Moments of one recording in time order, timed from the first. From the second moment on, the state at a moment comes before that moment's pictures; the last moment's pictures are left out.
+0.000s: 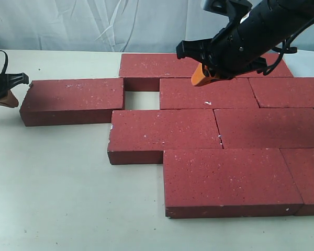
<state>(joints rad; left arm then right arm) 0.21 2.09 -1.35 -0.47 0.61 0.32 0.37 1.68 -1.28 0.45 0.79 -0.09</state>
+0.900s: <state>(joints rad) 0.12 2.17 -1.35 -0.74 0.65 0.61 0.37 1.68 -1.28 0.45 0.79 -0.09</state>
